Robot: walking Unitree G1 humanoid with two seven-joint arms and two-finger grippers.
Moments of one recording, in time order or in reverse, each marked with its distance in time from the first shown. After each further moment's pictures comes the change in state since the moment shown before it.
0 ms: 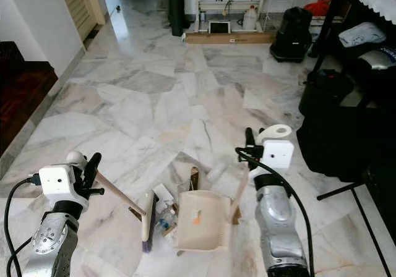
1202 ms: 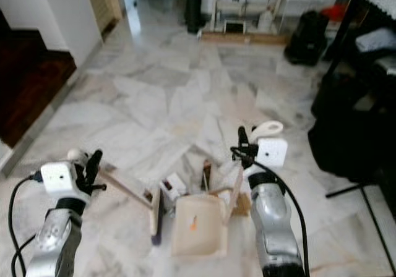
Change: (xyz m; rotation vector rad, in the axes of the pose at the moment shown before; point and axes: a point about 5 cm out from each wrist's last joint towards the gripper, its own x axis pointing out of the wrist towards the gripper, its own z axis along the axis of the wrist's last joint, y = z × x) left arm 0.007 0.001 0.003 -0.011 -0.024 0.039; right arm 0.007 0.031 0.010 0.074 -0.038 0.120
